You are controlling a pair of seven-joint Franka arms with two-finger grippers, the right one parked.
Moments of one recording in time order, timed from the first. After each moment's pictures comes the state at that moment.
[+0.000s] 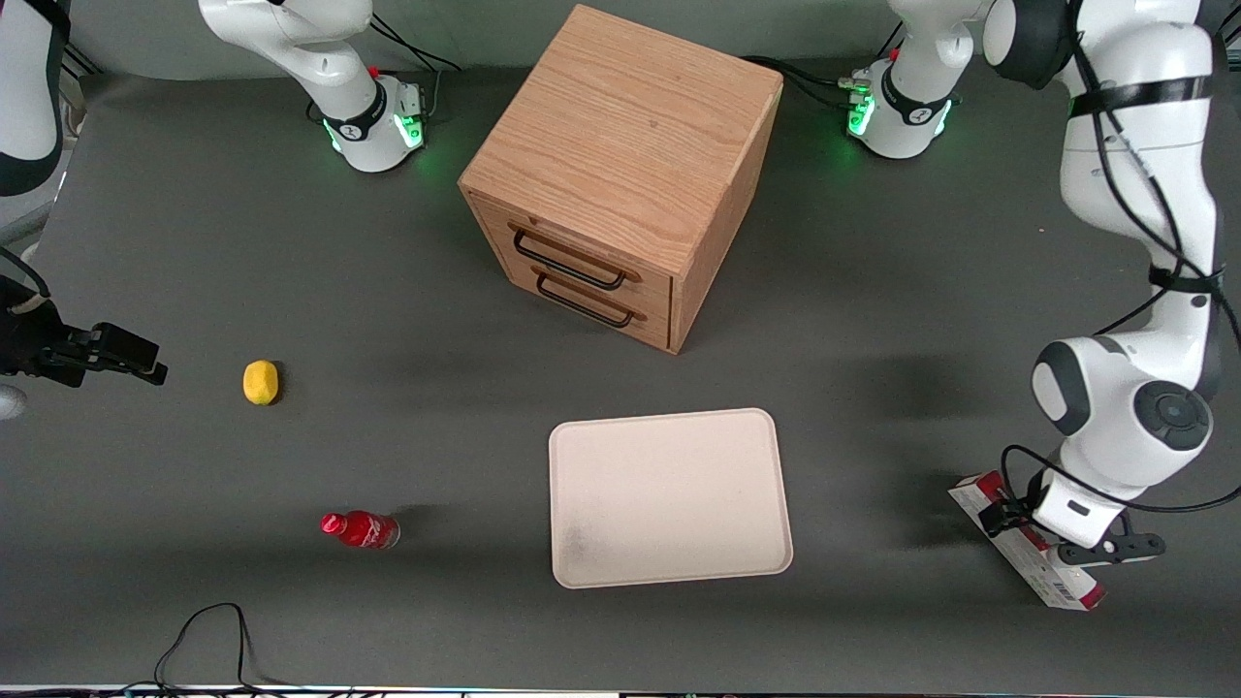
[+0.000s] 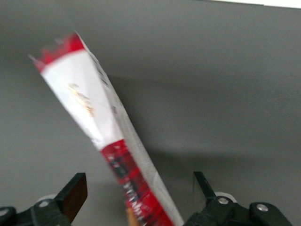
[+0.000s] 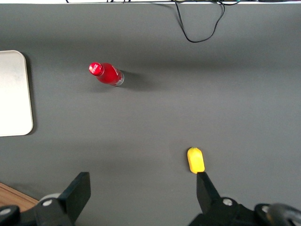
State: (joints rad) arm -0.06 0.77 0.12 -1.53 -0.10 2.56 -0.05
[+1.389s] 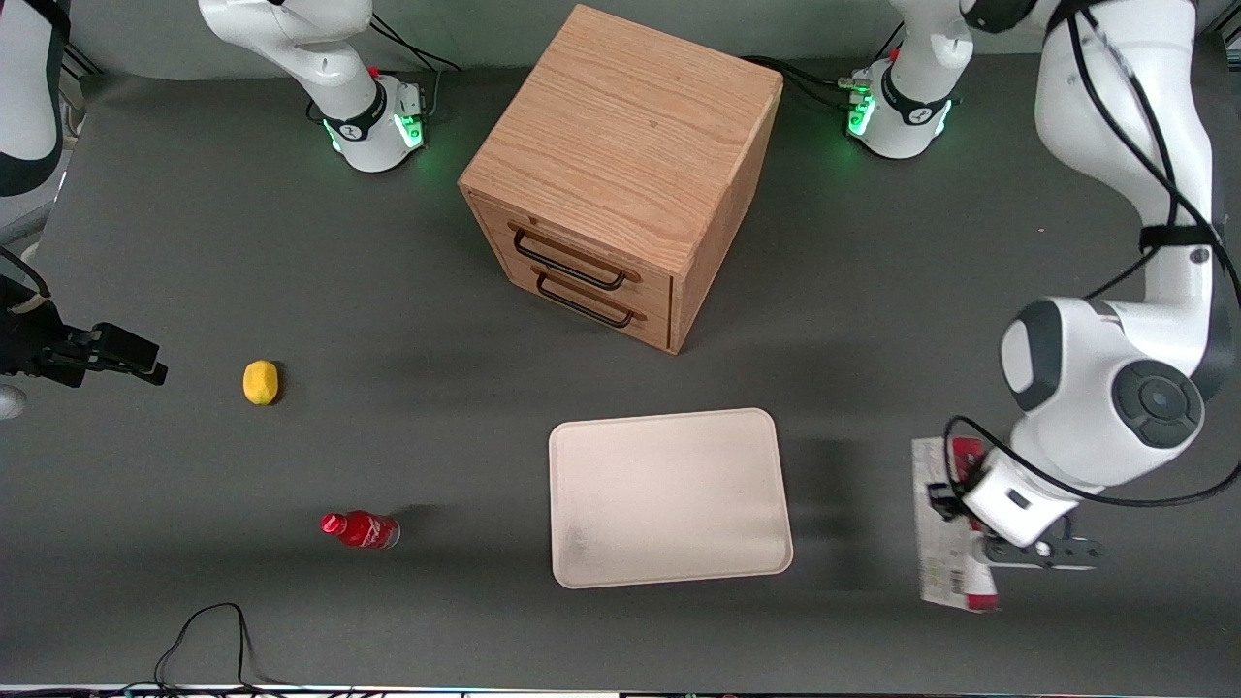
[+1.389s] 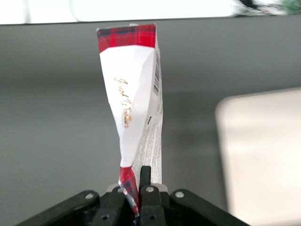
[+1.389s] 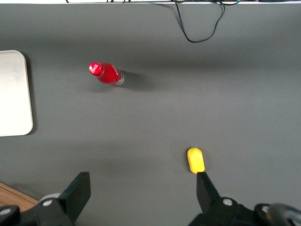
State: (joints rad) arm -0.20 0.60 0.02 -1.30 -0.07 2.05 -0.08
